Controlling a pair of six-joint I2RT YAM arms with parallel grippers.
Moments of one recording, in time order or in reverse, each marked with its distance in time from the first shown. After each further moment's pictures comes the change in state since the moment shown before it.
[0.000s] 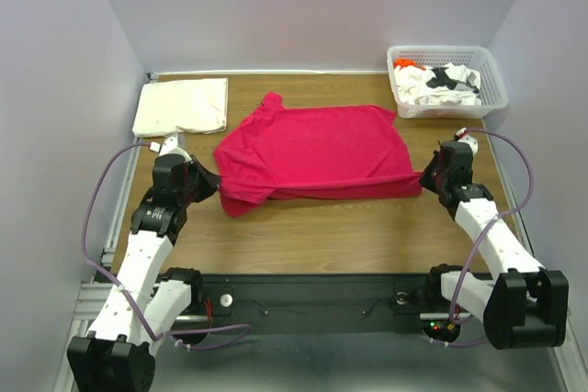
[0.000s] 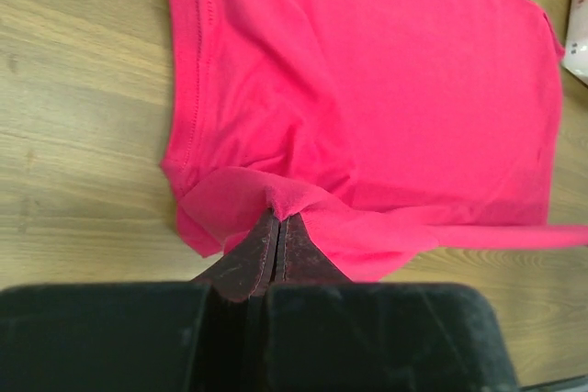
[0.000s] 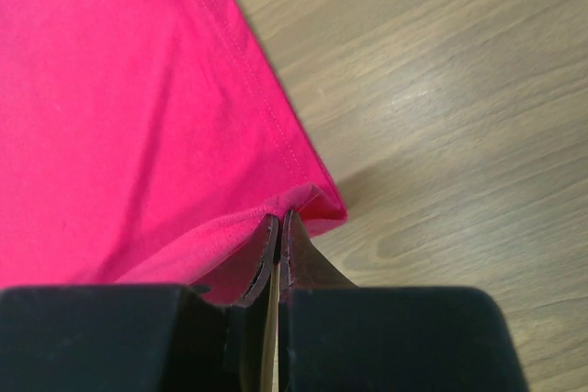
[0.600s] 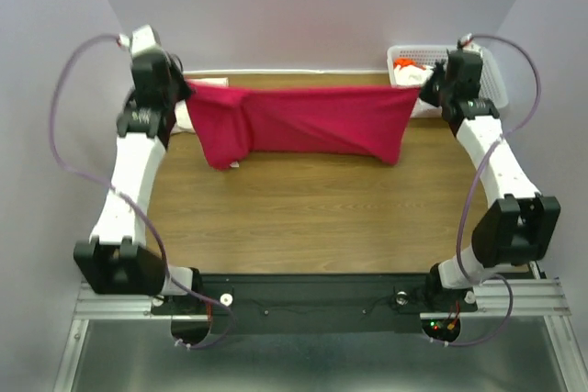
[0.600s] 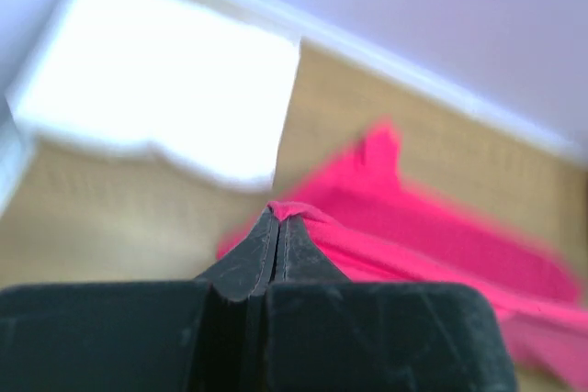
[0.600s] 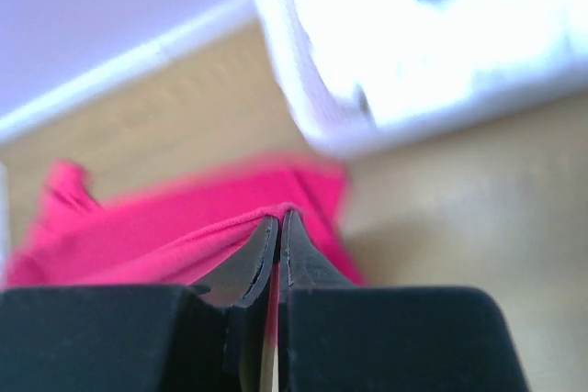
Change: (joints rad) left arm 0.050 0.459 0.613 0.027 -0.244 0.203; right arm 0.001 0.425 0.671 -0.061 -0.078 -0.039
